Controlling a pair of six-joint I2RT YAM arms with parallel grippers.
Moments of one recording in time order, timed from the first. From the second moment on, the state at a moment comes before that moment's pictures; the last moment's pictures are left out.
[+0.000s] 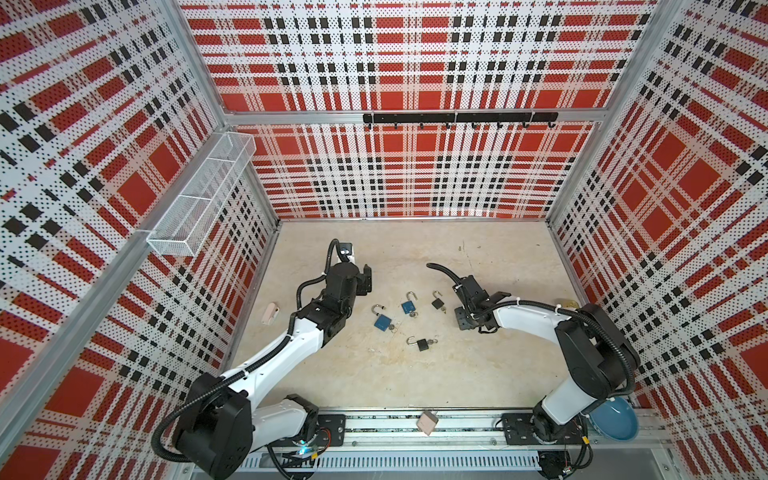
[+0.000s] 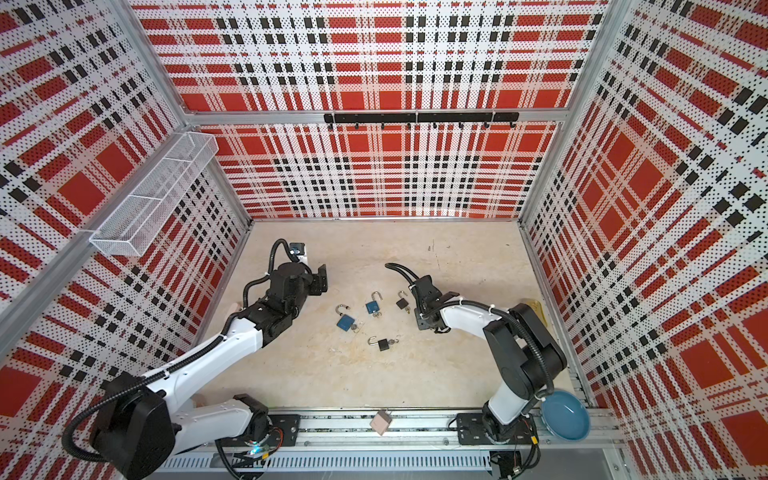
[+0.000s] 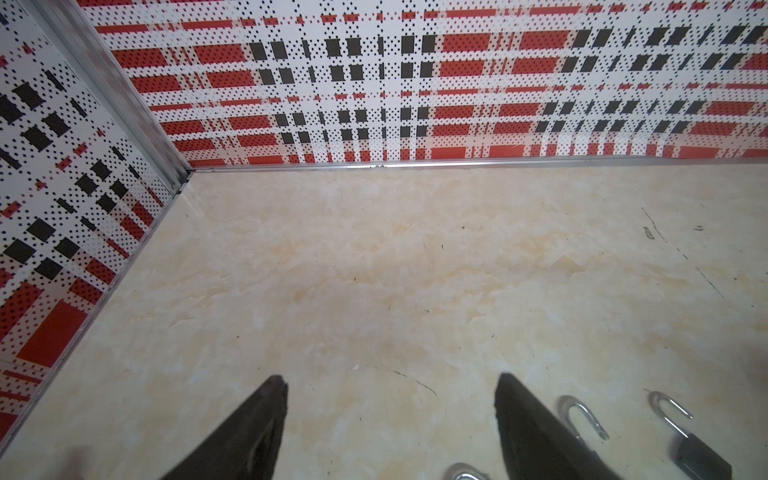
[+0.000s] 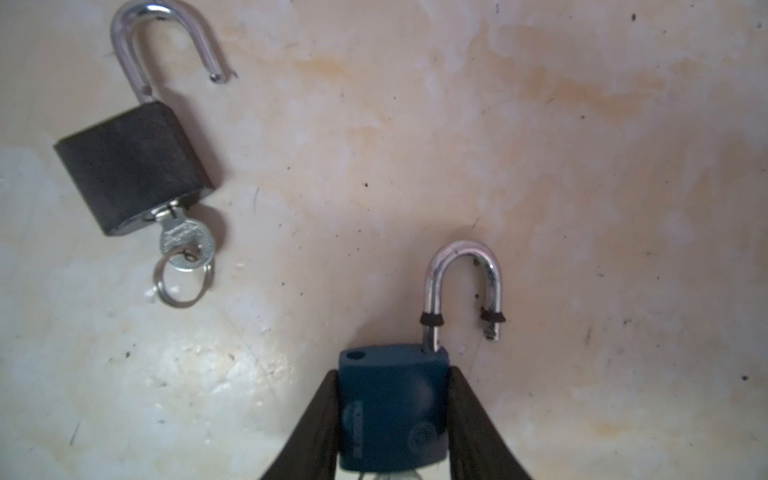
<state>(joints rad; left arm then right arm) -0.48 1.20 0.76 0.01 -0.43 -0.18 0.58 1.64 0.87 -0.42 0.25 0.28</state>
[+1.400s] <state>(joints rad) -0.53 1.23 0.76 -0.05 -0.16 -0.23 0.65 1.33 0.98 -0.59 0.06 0.17</state>
